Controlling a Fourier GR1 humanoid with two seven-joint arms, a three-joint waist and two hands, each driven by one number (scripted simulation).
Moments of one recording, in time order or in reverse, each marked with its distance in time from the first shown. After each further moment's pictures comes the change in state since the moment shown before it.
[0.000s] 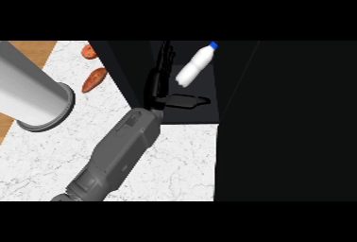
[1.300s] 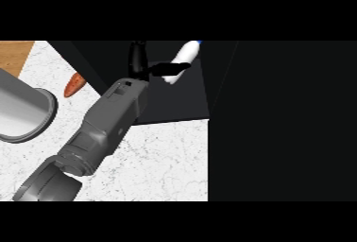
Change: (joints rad) left arm -0.328 0.053 0.172 0.489 -0.140 0.211 0.000; right arm -0.046 -0.043 -0.111 0.018 -0.015 0.052 -0.054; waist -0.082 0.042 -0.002
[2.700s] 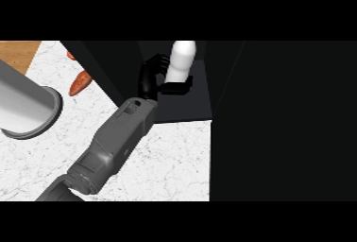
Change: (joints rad) left arm 0.169 -0.048 -0.114 -0.165 0.002 0.072 0.196; right arm 0.009 0.007 0.013 -0.028 0.039 -0.067 0.024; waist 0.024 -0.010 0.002
